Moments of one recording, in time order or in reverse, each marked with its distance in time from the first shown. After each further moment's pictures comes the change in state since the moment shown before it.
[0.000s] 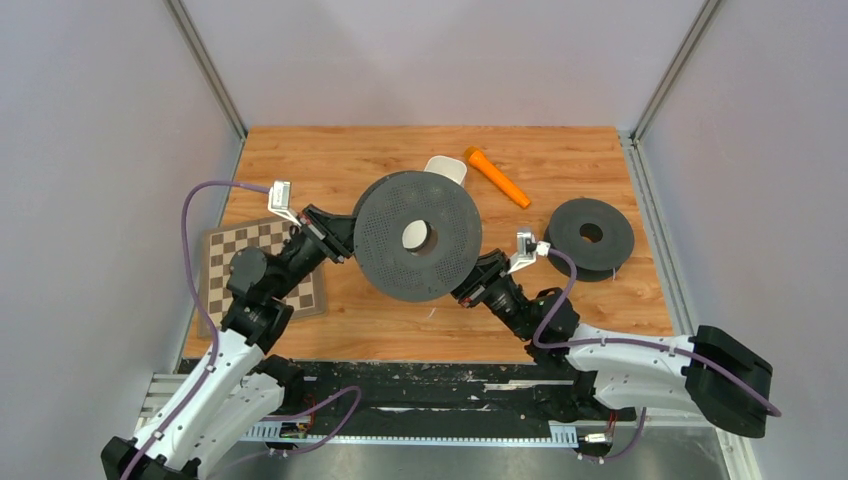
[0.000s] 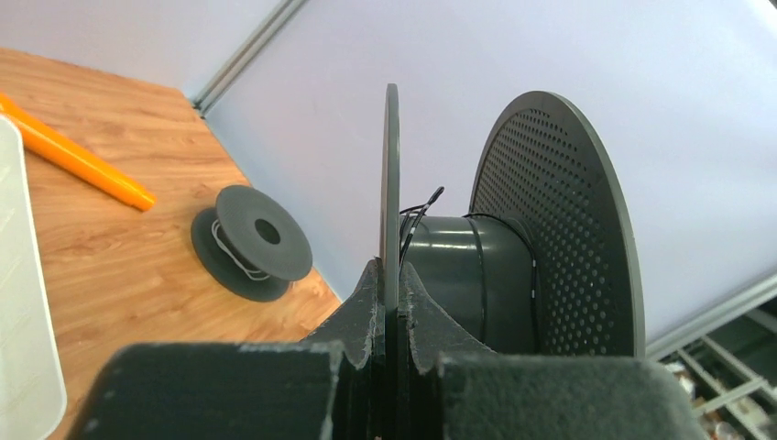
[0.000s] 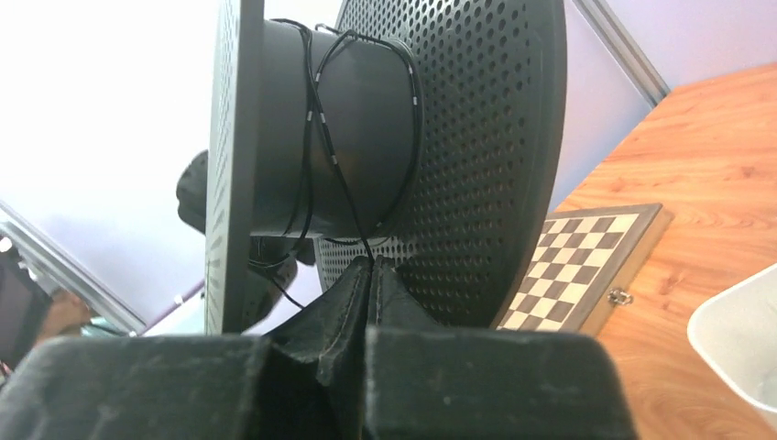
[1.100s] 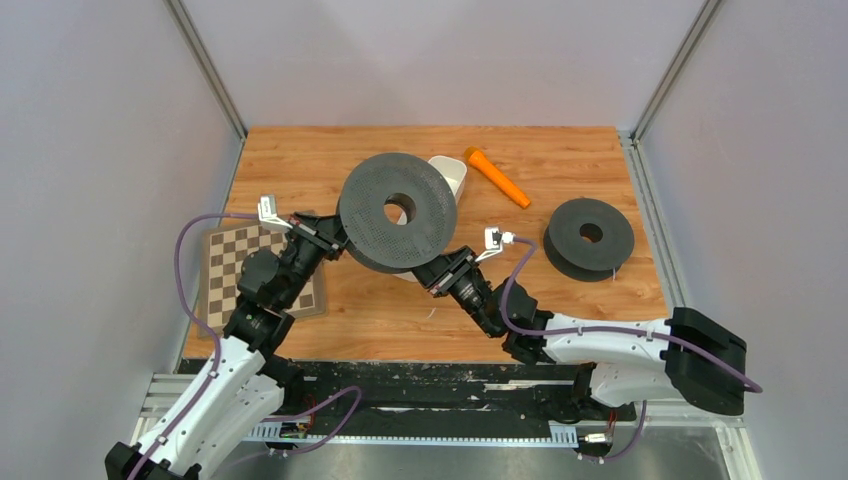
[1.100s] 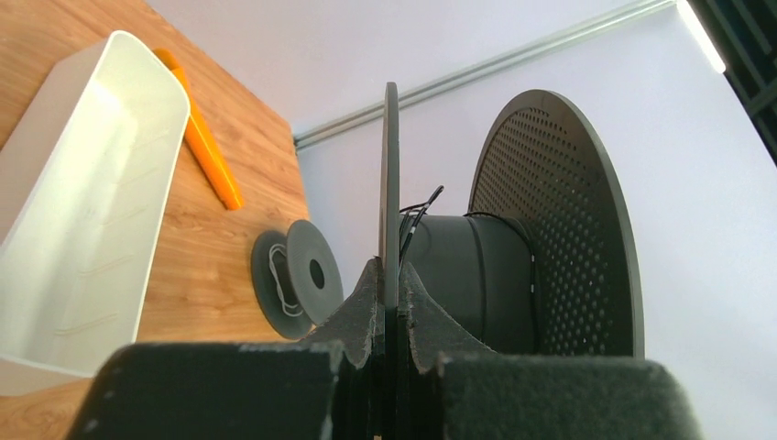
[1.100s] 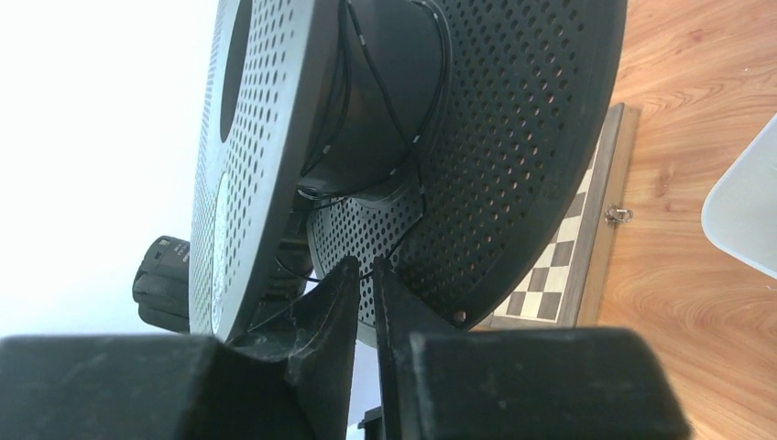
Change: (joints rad) left arm 0.008 -0.050 -0.106 -0.132 -0.348 -0.205; right arm 0.096 0.171 0.188 -0.270 0.287 0.292
